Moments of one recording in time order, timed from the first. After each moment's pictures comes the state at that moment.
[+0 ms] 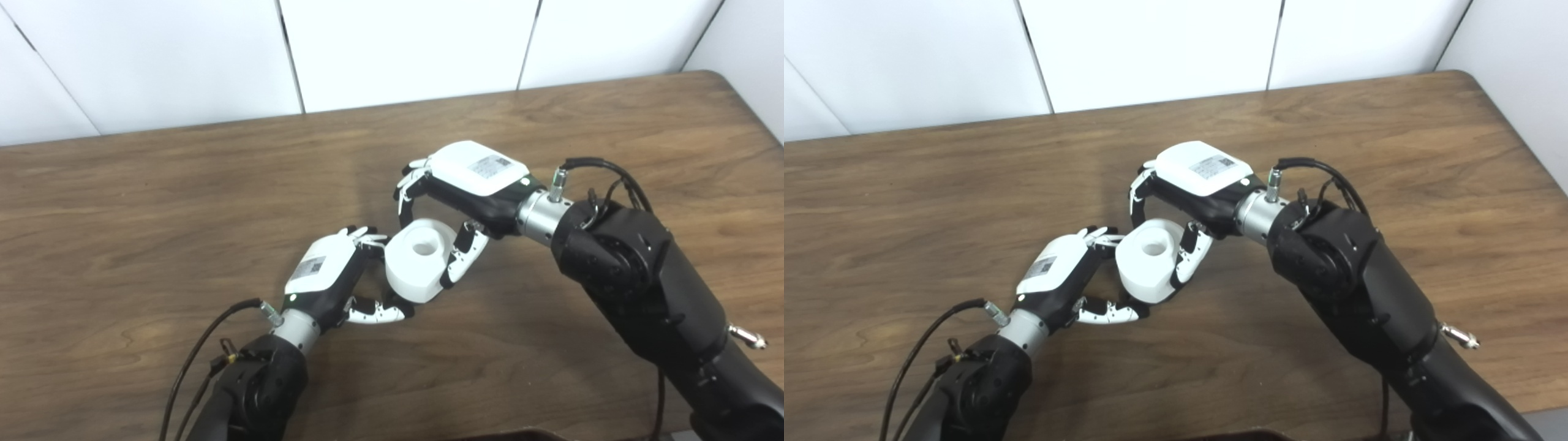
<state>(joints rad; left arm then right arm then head) -0.08 0.19 -0.50 -0.27 0.77 0.24 -0.29 -0.39 -0.41 0.41 -0.54 -0.84 0.30 0.77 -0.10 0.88</state>
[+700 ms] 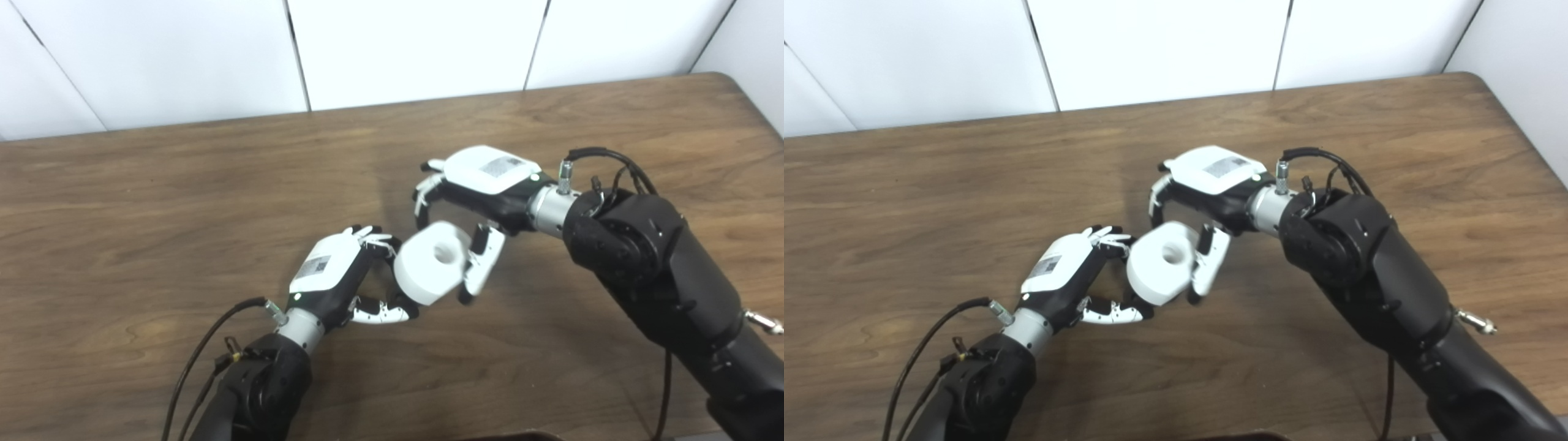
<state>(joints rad) -0.09 0.18 -0.50 -0.27 0.77 0.24 -0.29 -0.43 -0.48 0.43 -0.51 -0.86 0.32 0.99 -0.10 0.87</state>
